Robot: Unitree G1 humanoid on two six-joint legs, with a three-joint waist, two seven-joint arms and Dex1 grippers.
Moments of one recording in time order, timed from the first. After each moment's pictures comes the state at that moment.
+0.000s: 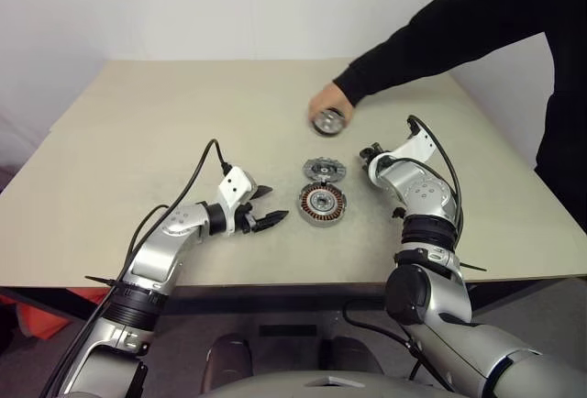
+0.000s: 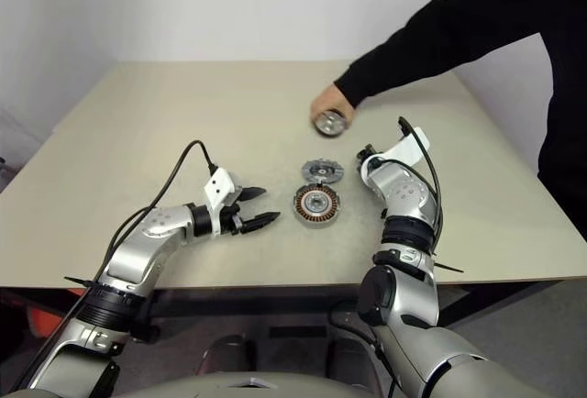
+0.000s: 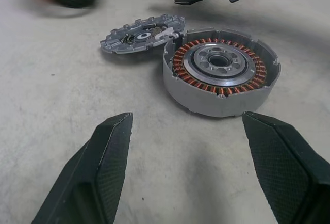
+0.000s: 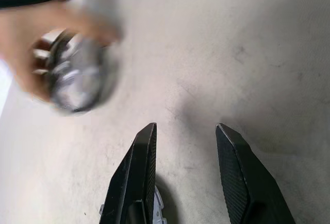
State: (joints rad) left arm -0.29 0.38 -0.17 0.02 -0.22 0.32 -0.83; right arm -0.78 0.00 -0.63 0.46 0.63 0.71 -0.37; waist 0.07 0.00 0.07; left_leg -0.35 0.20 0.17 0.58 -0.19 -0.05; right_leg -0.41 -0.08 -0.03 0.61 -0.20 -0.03
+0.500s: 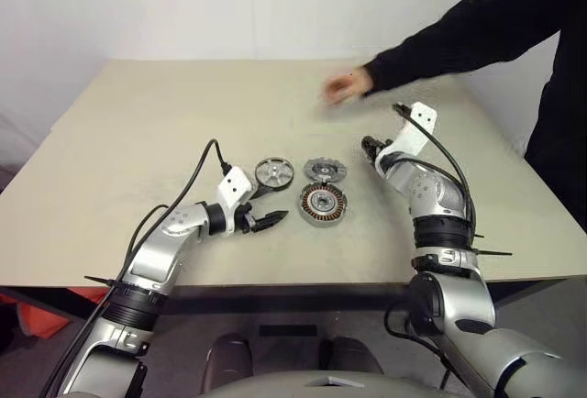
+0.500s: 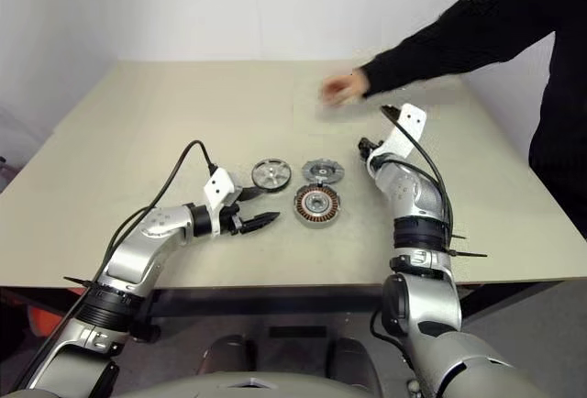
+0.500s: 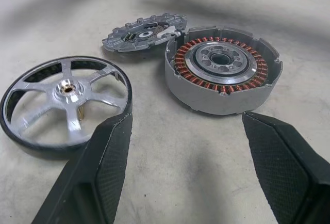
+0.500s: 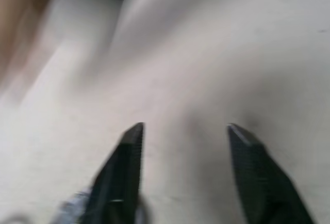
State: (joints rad) left arm -0.29 0.39 -0.17 0.02 -0.22 0.32 -0.83; right arm -0.72 -0.17 -0.29 0.42 0.38 0.65 -0.13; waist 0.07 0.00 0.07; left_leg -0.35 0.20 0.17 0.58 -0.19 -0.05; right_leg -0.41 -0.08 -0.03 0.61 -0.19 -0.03
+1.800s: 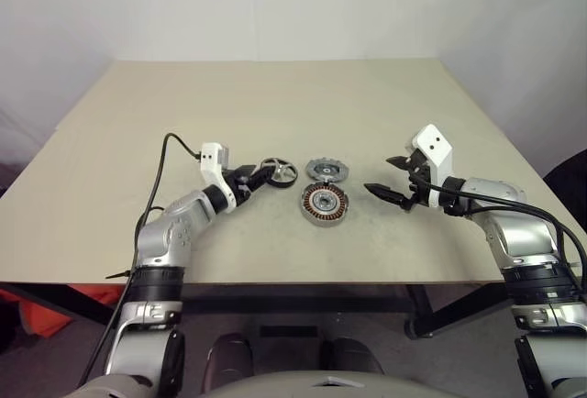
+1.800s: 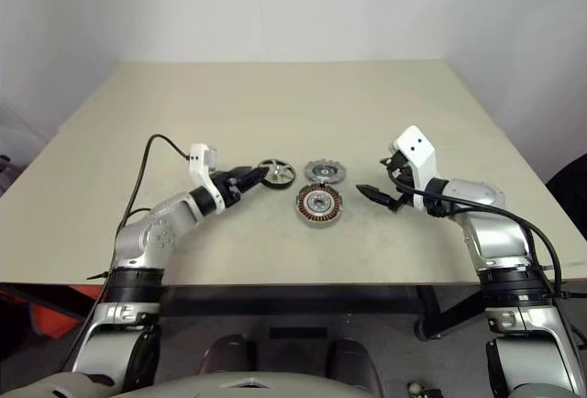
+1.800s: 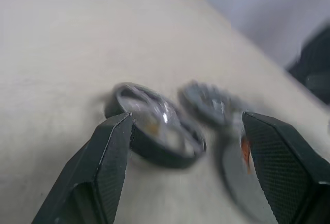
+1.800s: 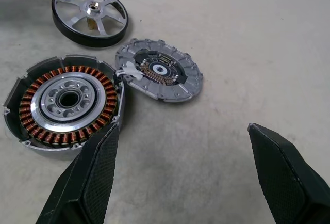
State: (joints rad) left arm -0.44 0.14 0.18 0.16 -0.54 0.68 -0.50; right arm -0.37 -0.67 -0.01 0.08 0.24 0.42 0.87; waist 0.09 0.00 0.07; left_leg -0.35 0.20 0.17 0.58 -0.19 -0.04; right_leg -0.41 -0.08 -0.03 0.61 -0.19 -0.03
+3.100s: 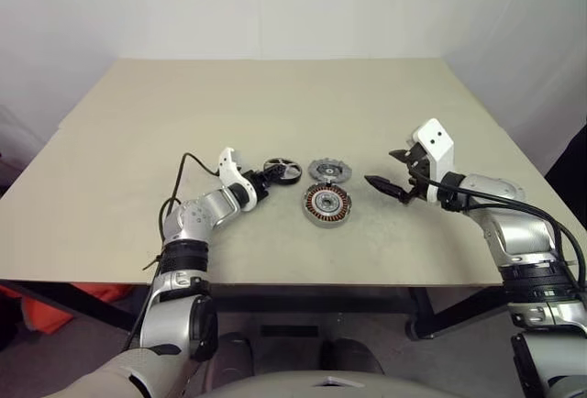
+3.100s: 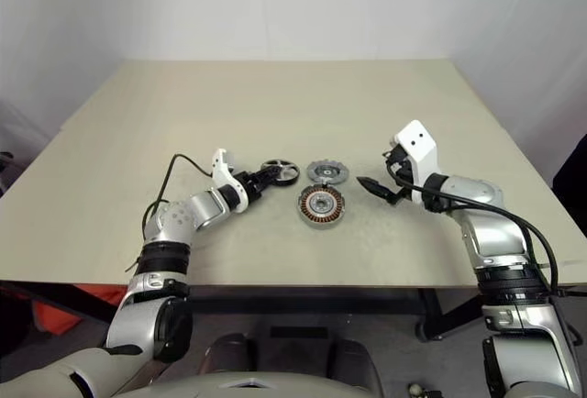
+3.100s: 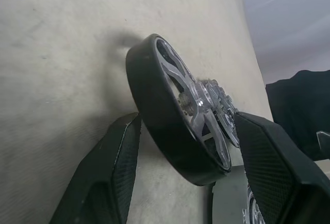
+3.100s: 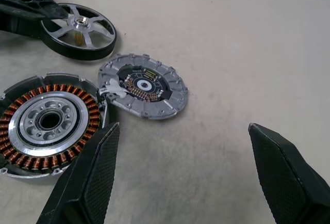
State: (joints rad) left arm -0.59 0.00 0.36 0.43 -0.68 0.87 -0.25; right arm -0.39 -0.65 -0.02 0.07 0.24 0.43 0.80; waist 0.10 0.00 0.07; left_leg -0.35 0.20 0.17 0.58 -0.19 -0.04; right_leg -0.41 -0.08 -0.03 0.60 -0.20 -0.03
